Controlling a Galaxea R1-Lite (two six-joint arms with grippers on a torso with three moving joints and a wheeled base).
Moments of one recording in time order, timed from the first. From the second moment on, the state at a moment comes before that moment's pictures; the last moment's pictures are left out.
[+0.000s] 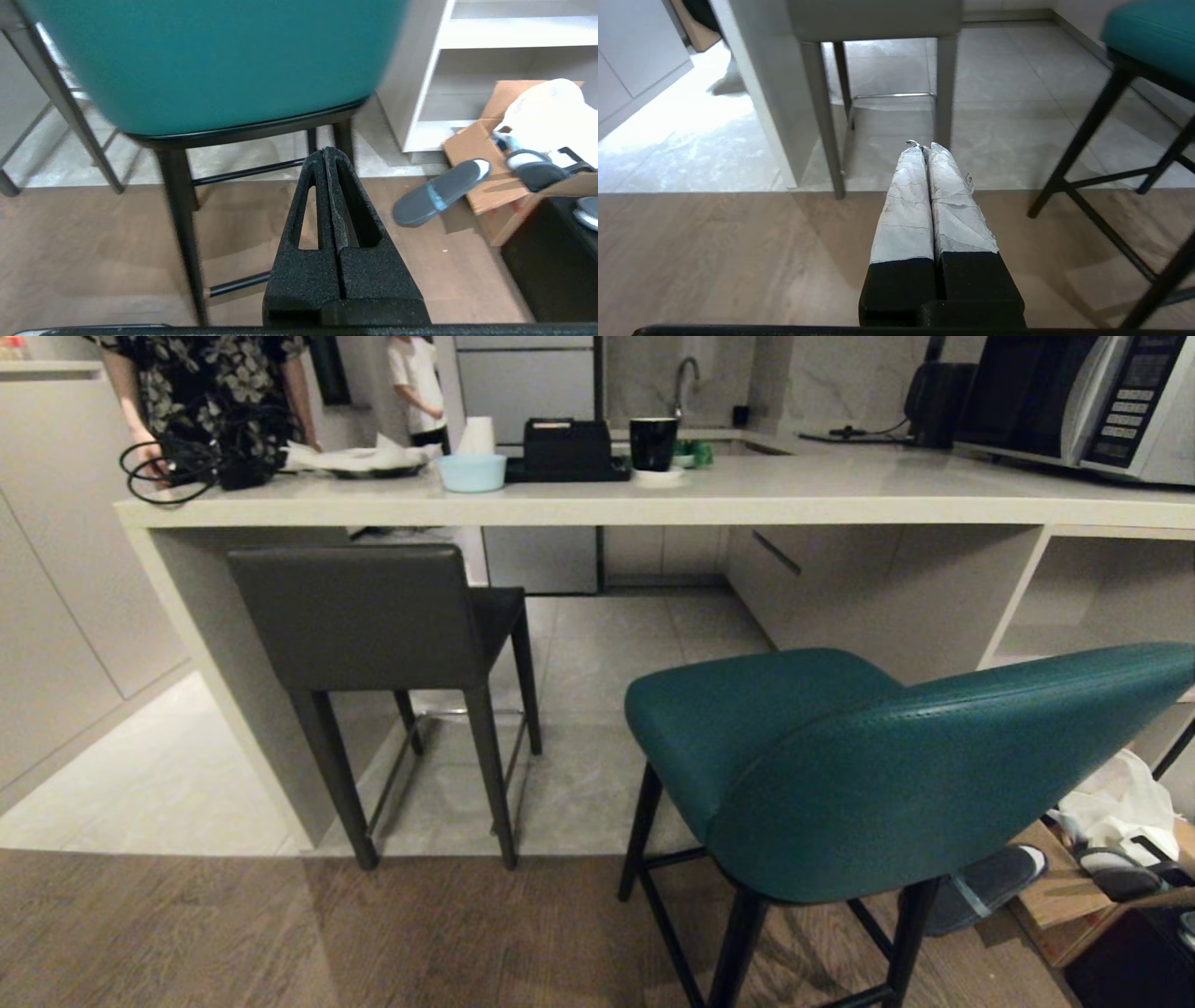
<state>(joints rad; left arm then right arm) 0.00 0.00 0.00 -0.04 0.00 0.06 -0.01 0.00 0.00 0.01 0.00 -0.01</state>
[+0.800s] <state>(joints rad) 0.00 0.00 0.00 -0.04 0.00 0.06 -0.01 0.00 0.00 0.01 0.00 -0.02</state>
